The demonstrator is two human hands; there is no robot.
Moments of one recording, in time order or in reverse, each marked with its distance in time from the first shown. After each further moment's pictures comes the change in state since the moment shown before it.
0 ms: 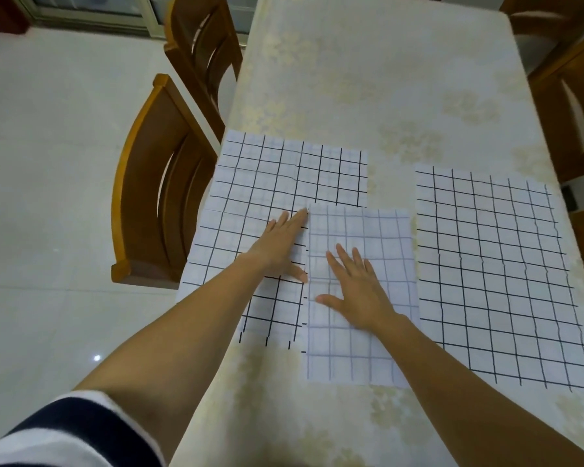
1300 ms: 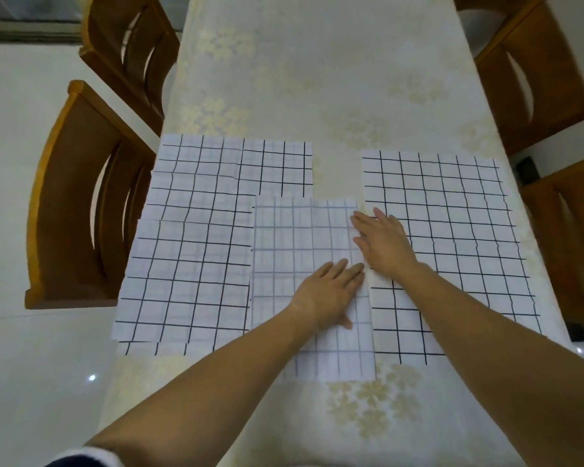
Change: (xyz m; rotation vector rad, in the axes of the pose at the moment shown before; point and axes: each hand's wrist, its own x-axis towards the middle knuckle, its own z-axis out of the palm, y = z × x) left_hand 0.015 0.159 0.119 0.574 -0.182 0.352; right_hand 0.011 0.152 -0.061 -0.132 0.144 0.150
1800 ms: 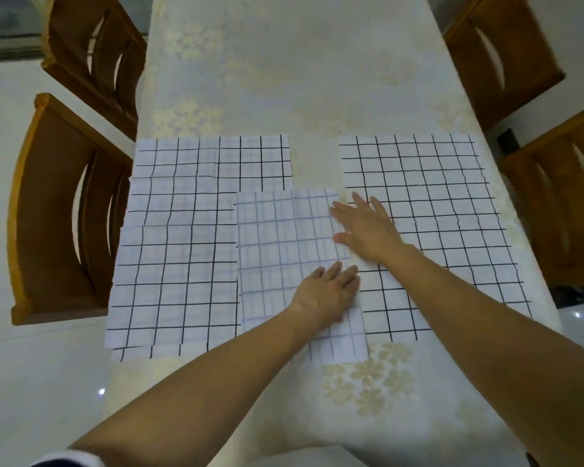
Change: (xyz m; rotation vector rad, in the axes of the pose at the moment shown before) left_hand -0.005 0.032 -0.012 0.077 -0.159 0.015; right_hand -0.013 -0.008 -0.021 -0.060 -0.096 -0.054
